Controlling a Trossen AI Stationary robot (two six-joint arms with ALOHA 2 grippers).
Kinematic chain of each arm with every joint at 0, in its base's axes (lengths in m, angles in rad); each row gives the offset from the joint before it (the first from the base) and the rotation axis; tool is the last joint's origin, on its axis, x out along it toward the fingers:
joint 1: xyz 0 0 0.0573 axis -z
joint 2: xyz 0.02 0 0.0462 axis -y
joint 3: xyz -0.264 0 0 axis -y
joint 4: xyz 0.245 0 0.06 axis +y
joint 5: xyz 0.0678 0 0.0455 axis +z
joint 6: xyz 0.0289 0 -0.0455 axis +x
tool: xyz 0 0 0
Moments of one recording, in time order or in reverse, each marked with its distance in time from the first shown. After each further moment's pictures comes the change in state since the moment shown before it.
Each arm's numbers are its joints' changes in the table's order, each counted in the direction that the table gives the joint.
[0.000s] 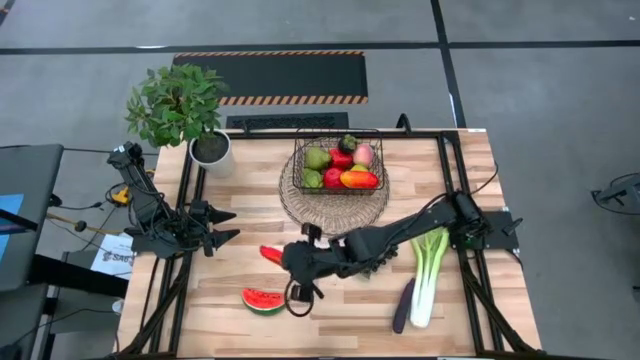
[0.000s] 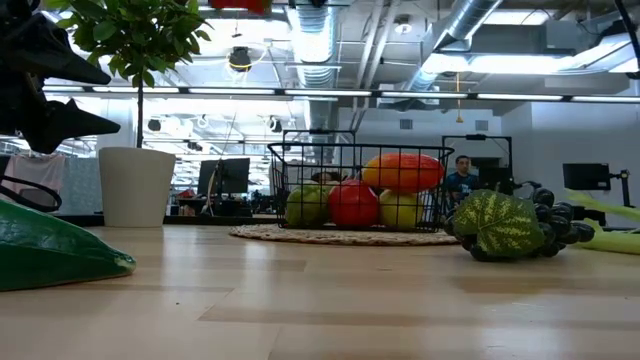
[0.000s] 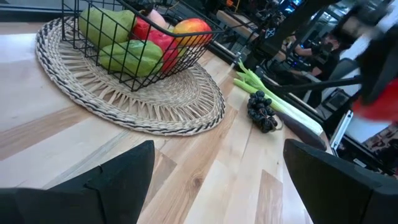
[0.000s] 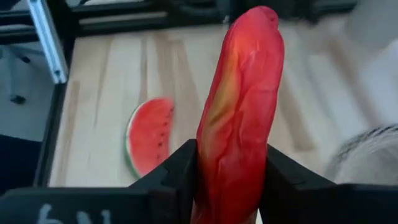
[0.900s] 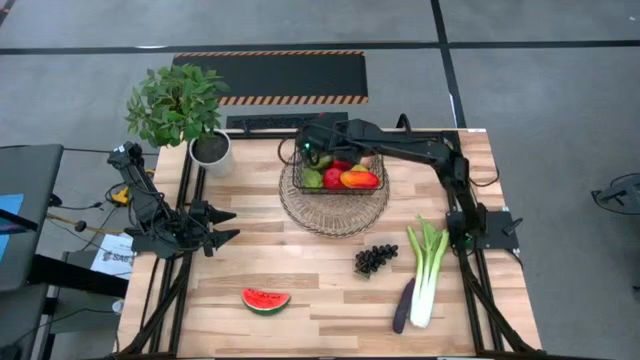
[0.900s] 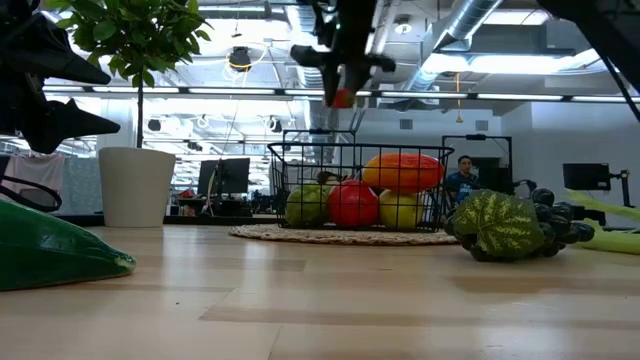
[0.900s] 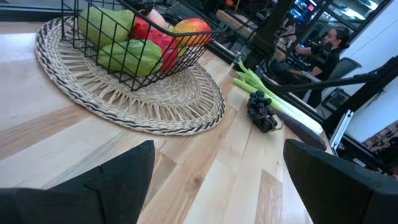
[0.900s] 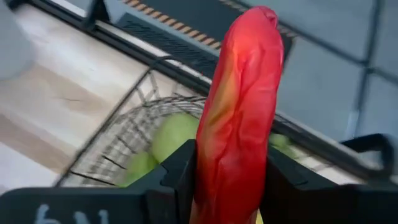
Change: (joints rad) left arm 0.000 0.000 0.000 0.002 -0.001 0.000; right arm 0.558 0.002 0.214 0.544 -0.300 0.328
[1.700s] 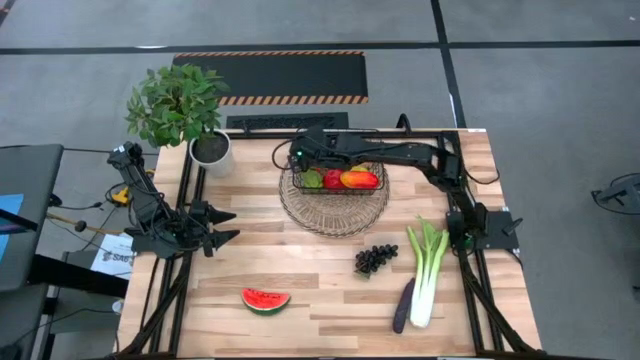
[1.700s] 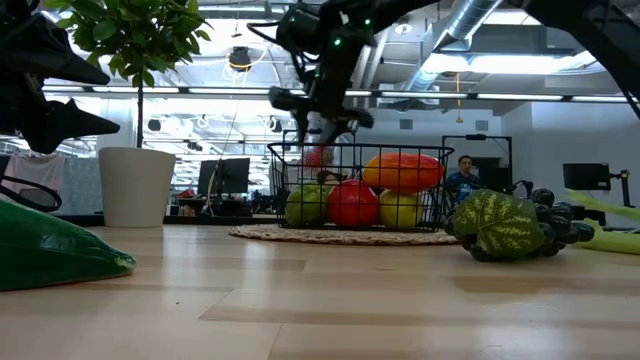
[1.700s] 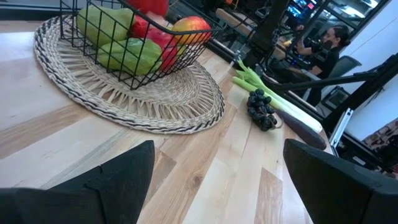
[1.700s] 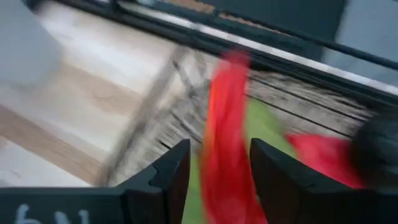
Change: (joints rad) left arm 0.000 0.000 0.000 0.004 -0.006 0.001; right arm 0.038 -0.054 -0.236 -0.373 0.166 0.112
